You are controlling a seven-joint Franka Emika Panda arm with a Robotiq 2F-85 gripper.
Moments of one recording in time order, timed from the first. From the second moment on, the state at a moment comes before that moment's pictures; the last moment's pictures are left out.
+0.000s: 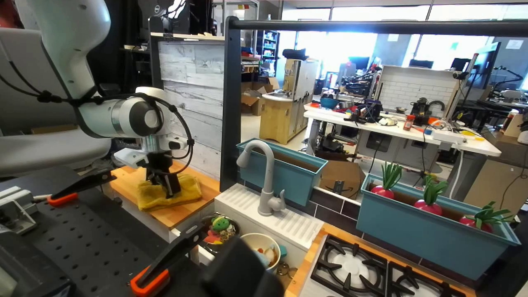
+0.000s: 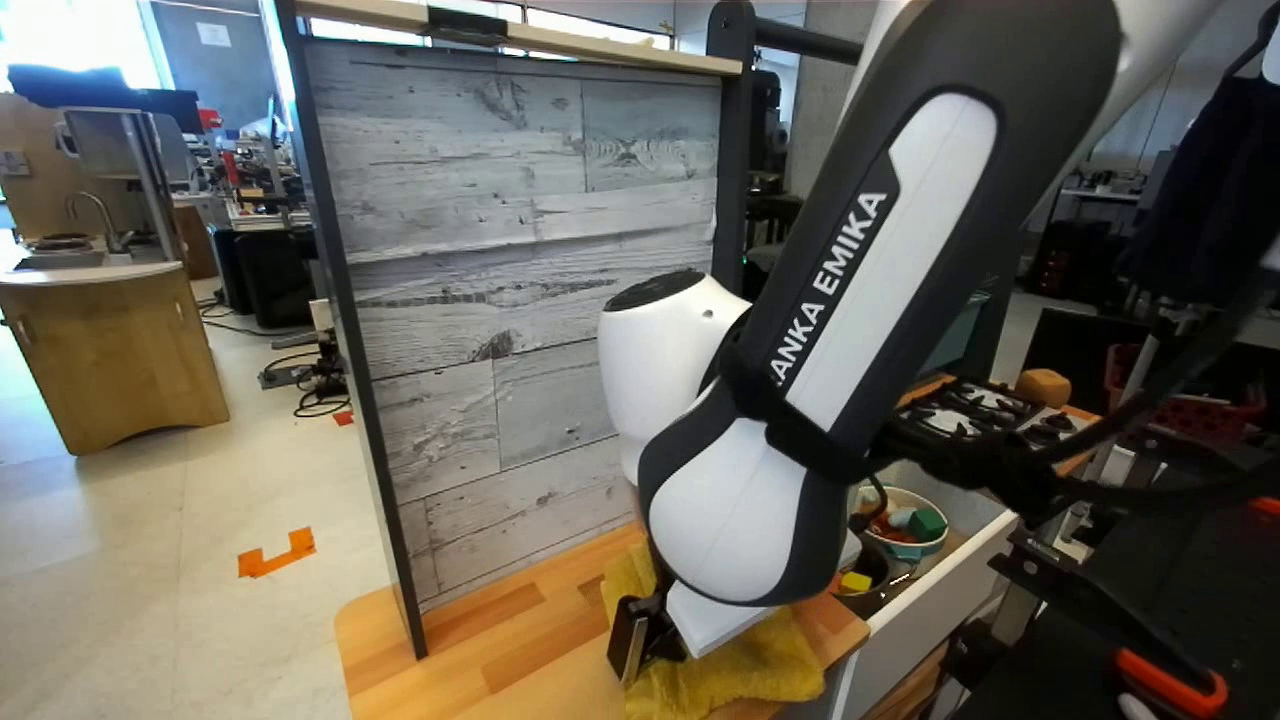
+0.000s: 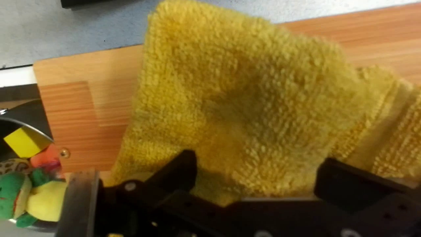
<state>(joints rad) 0.63 1.12 -0.17 -1.71 0.09 2.66 0.54</state>
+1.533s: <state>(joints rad) 0.63 1.16 -0.23 -1.61 0.01 2.54 0.63</state>
